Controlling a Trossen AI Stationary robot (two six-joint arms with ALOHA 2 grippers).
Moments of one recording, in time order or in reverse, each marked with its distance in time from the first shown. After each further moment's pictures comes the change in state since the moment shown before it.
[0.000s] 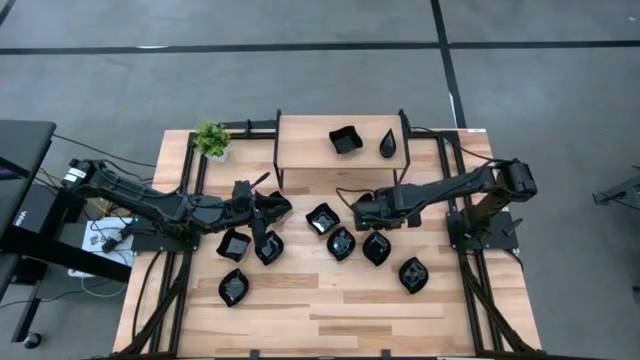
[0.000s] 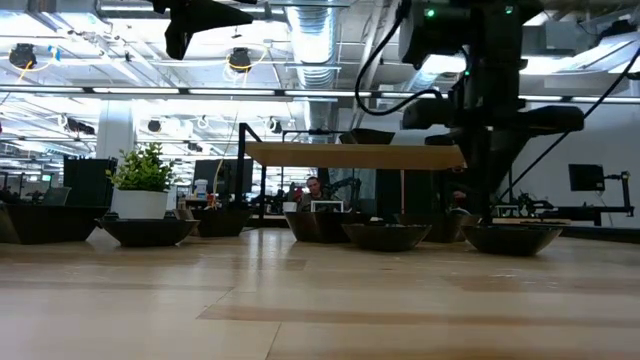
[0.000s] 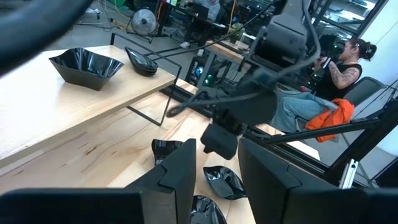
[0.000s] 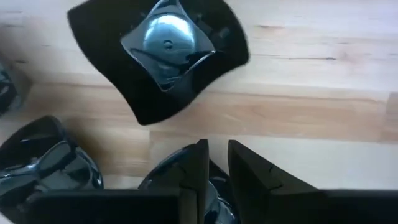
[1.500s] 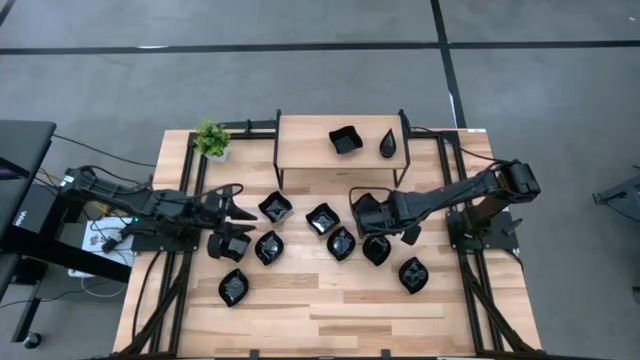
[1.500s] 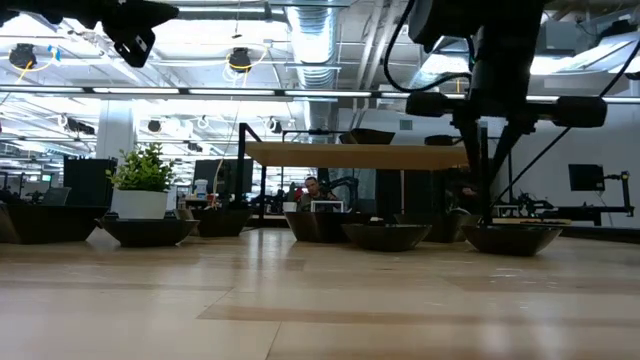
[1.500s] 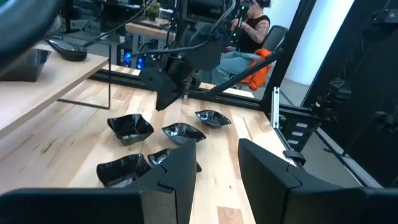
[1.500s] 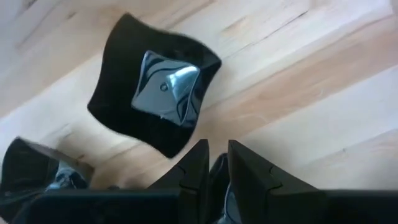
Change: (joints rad) left arm -0.013 -0.493 -0.235 -0.219 0.350 0.218; right arm 0.091 -0.015 0.000 -0.006 0.146 0.649
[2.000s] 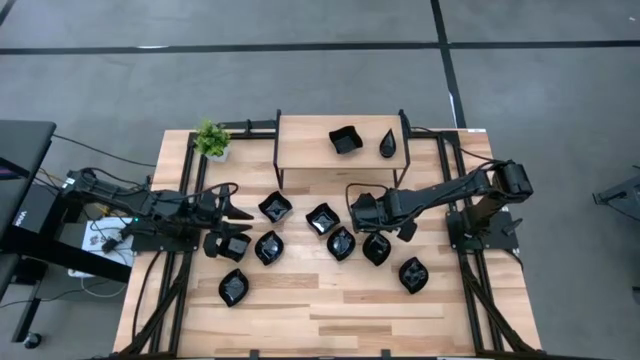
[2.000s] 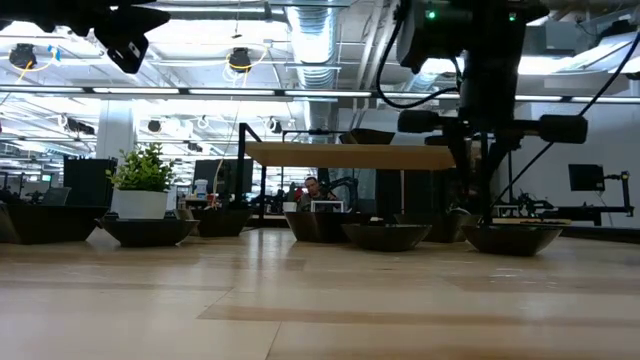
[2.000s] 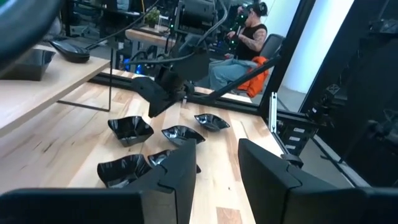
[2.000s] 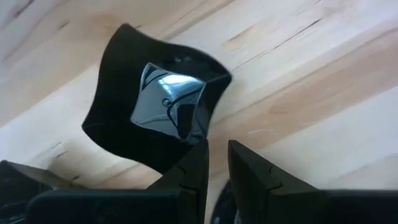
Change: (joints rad) left arm 0.000 -0.082 -0.054 0.001 -0.002 -0.008; right arm -0.050 0.051 -0.001 0.034 0.000 -0.033
